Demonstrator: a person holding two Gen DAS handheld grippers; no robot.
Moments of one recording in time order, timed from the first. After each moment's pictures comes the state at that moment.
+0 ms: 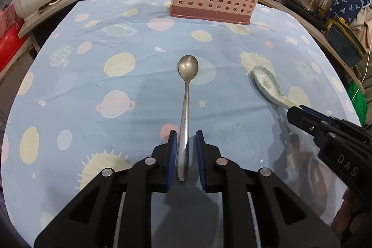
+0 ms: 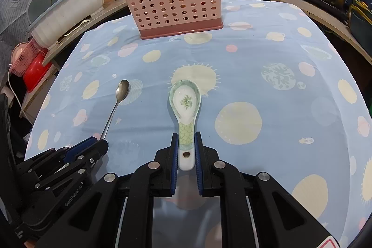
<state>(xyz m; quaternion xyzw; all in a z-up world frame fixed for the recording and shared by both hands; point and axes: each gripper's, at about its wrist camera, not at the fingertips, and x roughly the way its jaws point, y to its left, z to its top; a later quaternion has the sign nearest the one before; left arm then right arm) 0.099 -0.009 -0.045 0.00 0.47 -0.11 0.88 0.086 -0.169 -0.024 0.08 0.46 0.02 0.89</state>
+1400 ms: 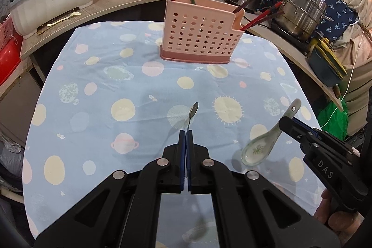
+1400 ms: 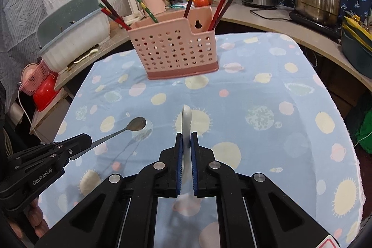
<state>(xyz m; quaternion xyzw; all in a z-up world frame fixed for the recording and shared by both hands) 0.108 0.003 0.050 -0.04 0.45 -0.15 0.88 0.078 -0.188 0.047 0.09 0.39 0.02 0.91</state>
